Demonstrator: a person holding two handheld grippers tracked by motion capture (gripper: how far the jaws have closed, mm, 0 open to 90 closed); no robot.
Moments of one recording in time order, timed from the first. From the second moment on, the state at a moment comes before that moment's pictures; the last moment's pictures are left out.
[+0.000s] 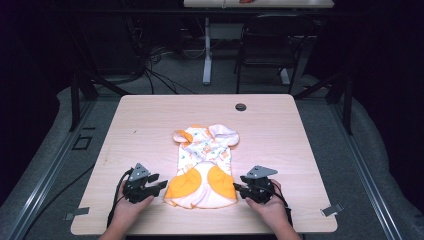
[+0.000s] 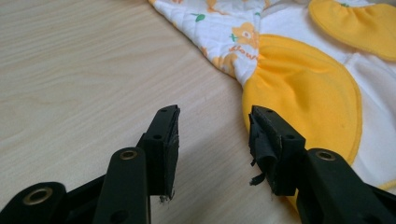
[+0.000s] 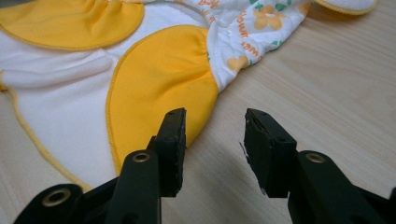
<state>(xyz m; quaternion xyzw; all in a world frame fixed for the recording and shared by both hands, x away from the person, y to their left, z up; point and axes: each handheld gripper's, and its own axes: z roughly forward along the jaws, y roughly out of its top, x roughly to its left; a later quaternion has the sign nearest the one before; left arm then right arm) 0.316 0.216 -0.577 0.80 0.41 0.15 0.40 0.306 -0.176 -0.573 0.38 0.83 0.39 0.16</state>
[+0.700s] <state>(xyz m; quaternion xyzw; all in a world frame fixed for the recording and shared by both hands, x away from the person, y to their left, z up) 0.339 0.182 -0.572 0.83 0.38 0.16 0.38 0.334 -0.148 -0.560 0.36 0.84 0.37 0.15</state>
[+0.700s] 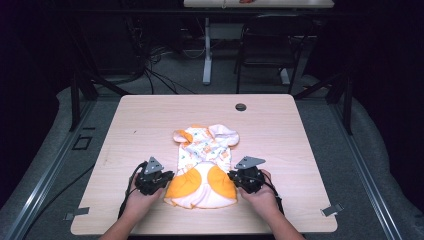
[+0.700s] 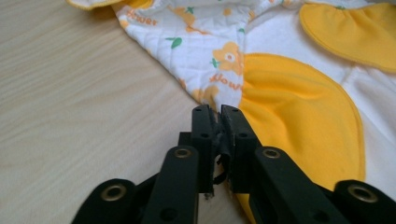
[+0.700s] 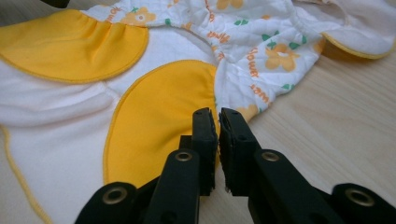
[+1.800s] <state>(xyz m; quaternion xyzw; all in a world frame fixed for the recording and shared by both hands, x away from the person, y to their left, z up) 0.330 0.163 -0.577 0.88 0.30 0.17 0.33 0.334 -0.128 -0.570 0.31 0.89 0.33 0.10</state>
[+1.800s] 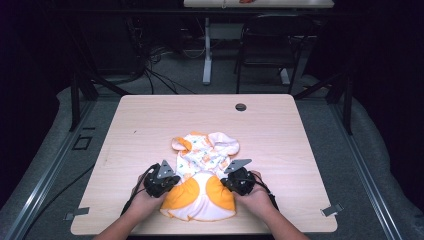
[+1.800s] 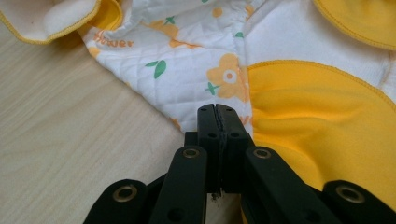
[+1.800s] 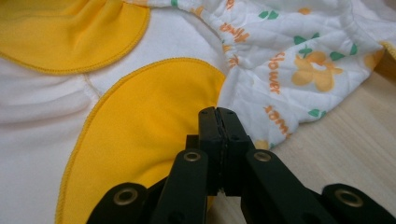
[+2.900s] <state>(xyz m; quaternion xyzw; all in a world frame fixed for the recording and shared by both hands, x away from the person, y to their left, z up) 0.324 0.172 -0.562 0.88 0.31 0.14 0.33 0.327 -0.130 -0.552 0.30 0.89 0.34 0.10</state>
